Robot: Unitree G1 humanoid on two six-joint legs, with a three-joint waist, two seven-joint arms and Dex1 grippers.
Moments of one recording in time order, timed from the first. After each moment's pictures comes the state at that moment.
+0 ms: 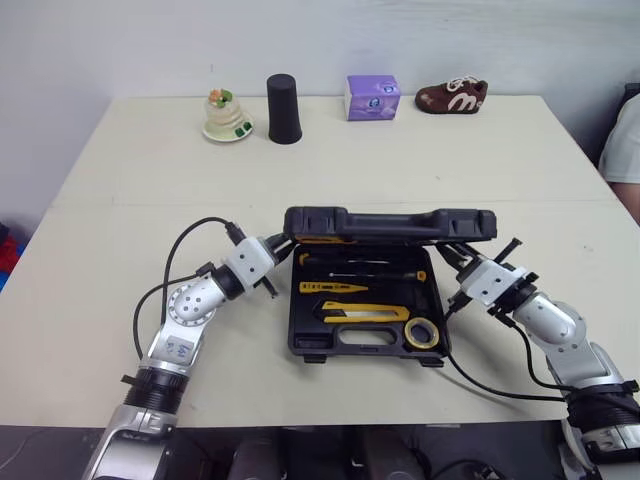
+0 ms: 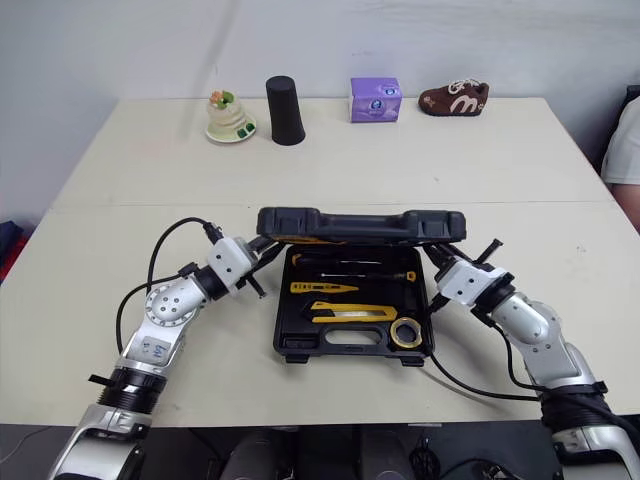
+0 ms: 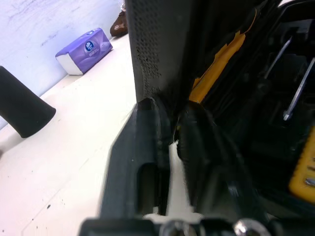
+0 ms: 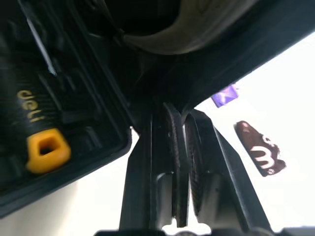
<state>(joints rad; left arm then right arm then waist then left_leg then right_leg) -0.37 0.42 -0.09 0.17 -0.01 -0.29 -0.49 -0.24 -0.74 0.03 0.33 -0.09 -0.58 0.40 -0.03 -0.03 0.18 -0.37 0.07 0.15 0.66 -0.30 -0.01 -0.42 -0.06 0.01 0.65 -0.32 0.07</state>
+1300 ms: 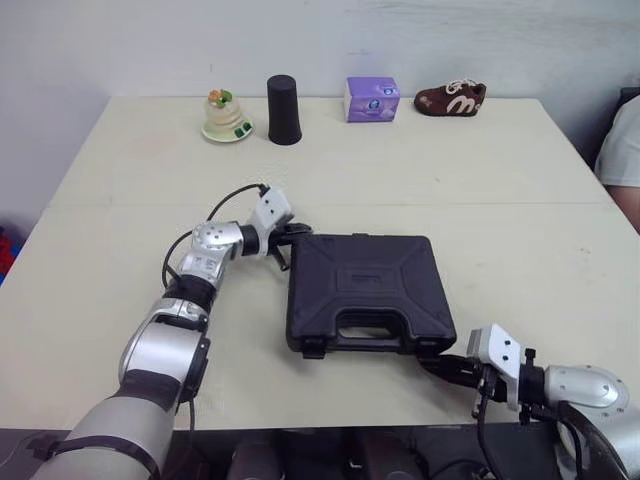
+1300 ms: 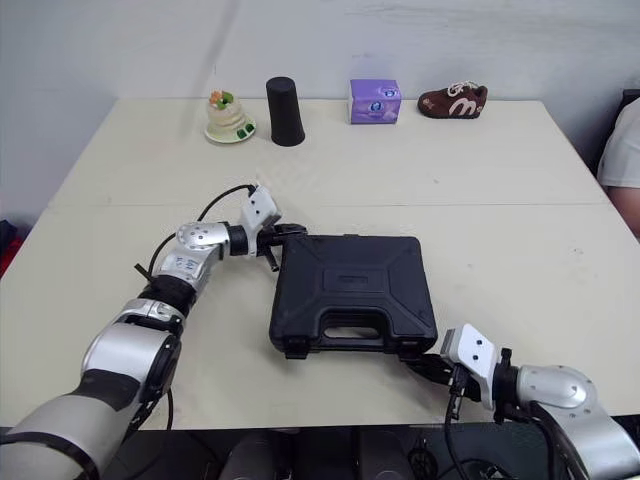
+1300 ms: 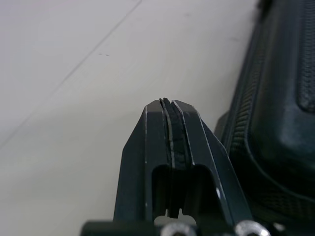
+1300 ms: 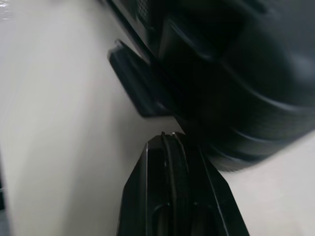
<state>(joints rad) -0.99 0.36 -0.09 1.08 -0.06 -0.19 -1.00 0.19 -0.81 -0.05 -0.26 0.35 0.13 0.96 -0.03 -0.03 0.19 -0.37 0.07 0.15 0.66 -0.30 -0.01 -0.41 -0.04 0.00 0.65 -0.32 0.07</state>
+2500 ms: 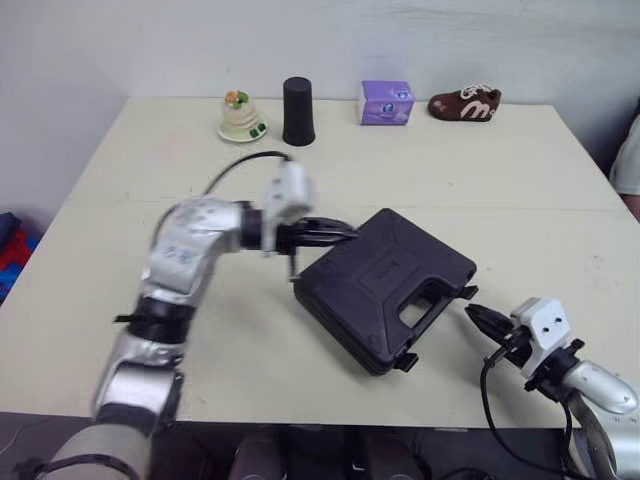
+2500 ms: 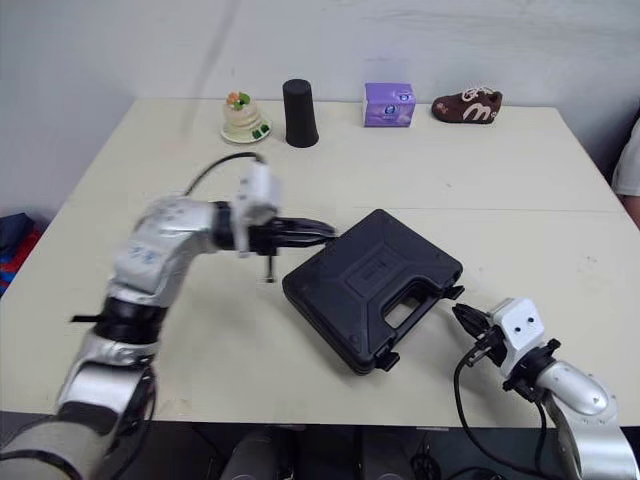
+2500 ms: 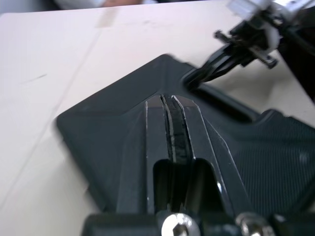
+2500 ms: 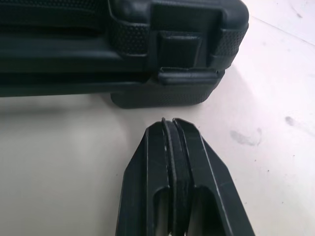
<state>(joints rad) -0.86 0.32 -0.24 0.07 -0.26 0.47 -1.03 0.21 -0.58 -0.28 -0.25 0.32 0.13 0.66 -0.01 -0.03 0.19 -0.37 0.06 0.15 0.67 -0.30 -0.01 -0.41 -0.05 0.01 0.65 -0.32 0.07</state>
